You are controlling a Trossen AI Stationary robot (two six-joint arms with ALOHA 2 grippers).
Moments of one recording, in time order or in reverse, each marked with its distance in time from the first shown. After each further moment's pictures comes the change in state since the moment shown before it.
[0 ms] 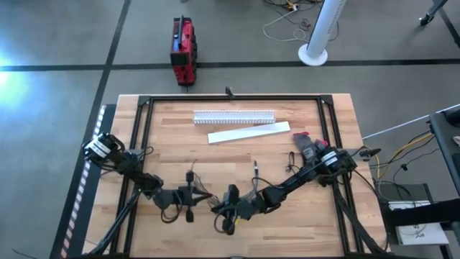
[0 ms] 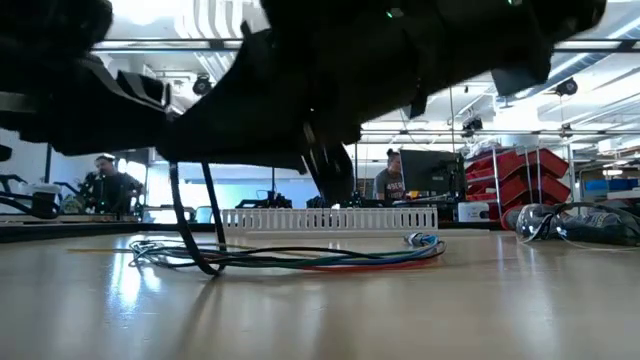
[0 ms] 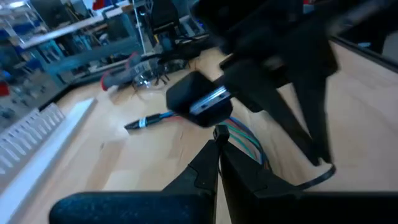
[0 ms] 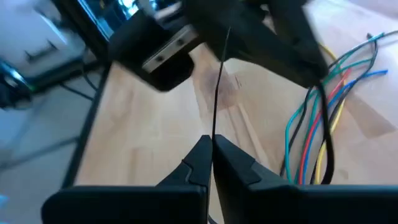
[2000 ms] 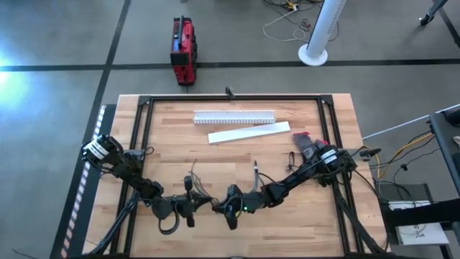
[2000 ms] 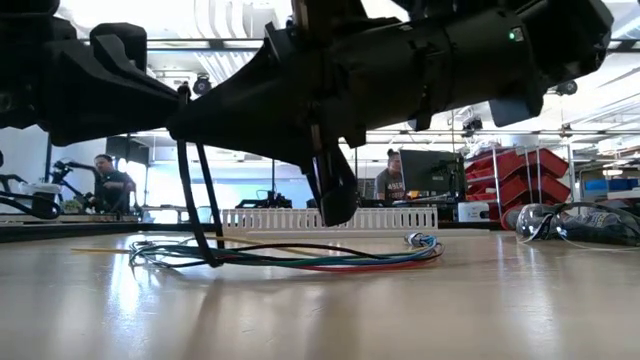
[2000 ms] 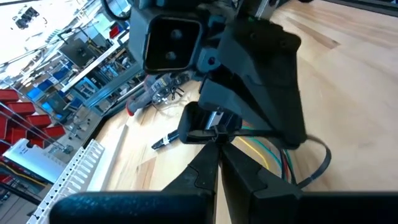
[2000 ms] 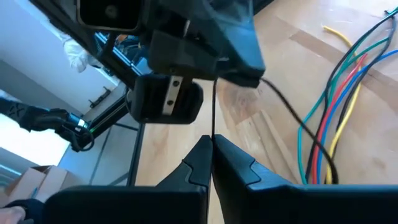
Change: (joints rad) left arm -0.076 -0.001 0.080 -0.108 -0.136 0.251; right arm -0.037 0.000 -0.096 0.233 -0.077 0.181
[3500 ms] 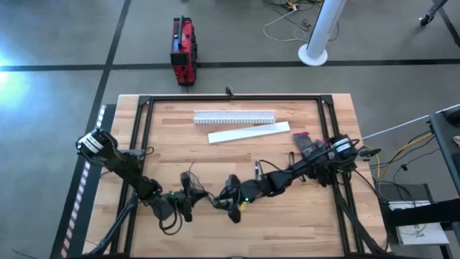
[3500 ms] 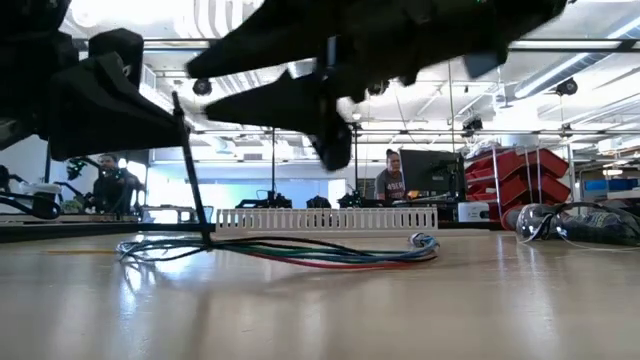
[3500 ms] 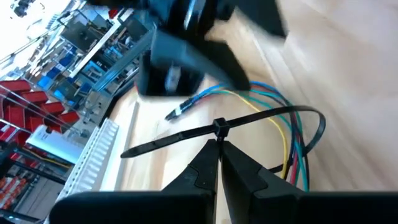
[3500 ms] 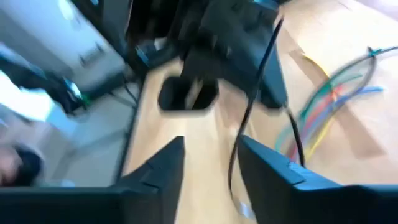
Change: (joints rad) left arm -0.001 -0.104 -0.013 -0.267 -0.054 -0.057; right arm -0.070 -0.176 0.002 -0.312 -0.171 -0.191
